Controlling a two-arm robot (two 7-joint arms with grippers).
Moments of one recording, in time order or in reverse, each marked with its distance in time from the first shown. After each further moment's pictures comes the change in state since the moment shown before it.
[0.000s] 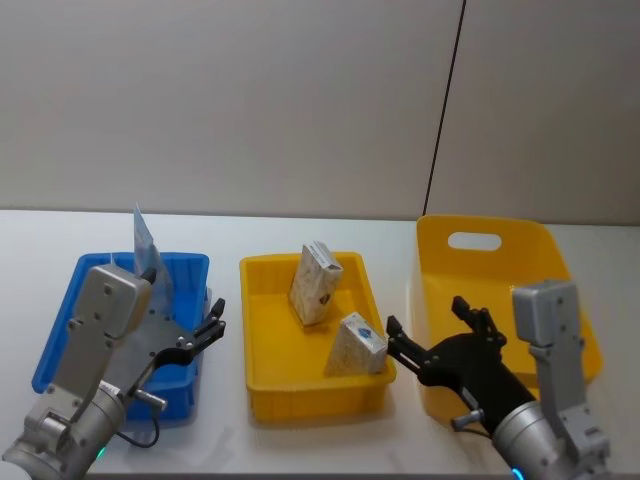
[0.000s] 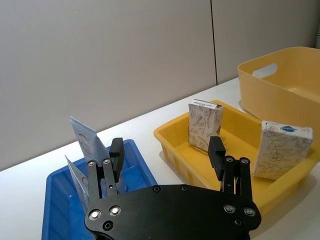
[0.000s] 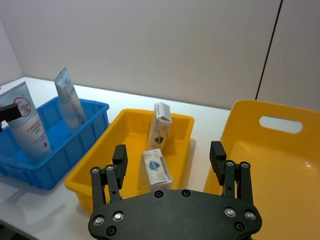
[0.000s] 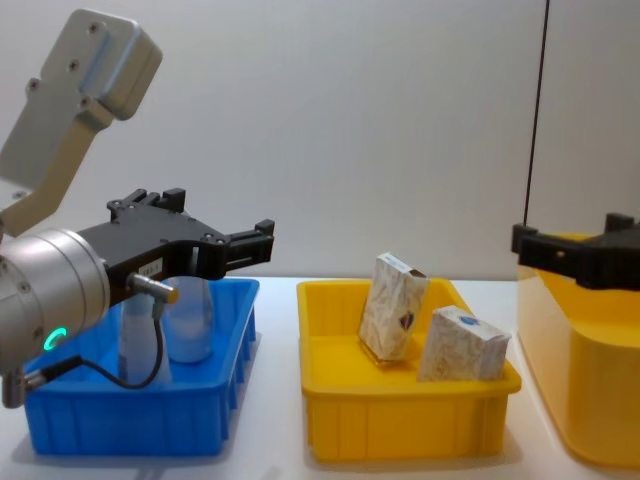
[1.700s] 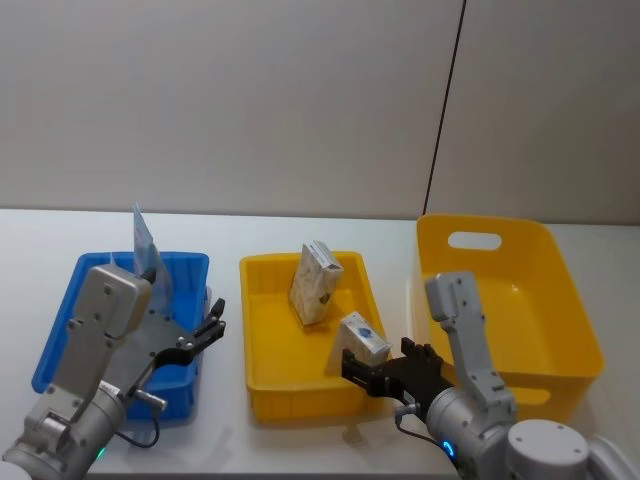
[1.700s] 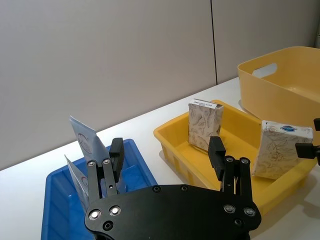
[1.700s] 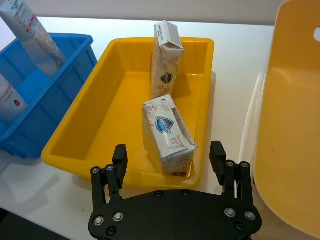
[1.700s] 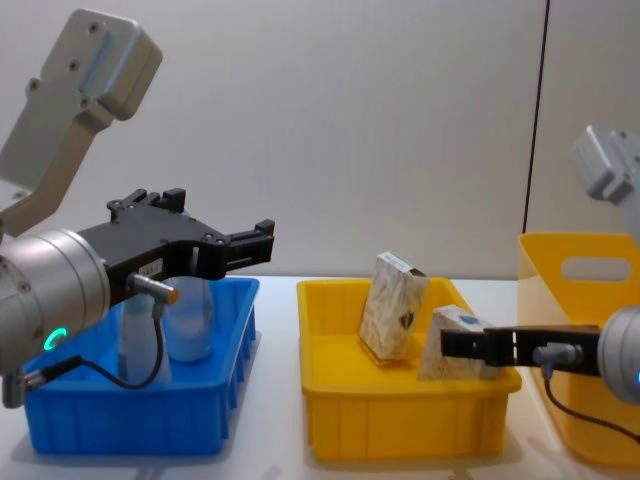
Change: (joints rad) left arm 0.000 0.000 0.000 0.000 0.000 0.000 0.000; right arm 0.207 -0.154 -0.040 0.267 0.003 0.311 -0.017
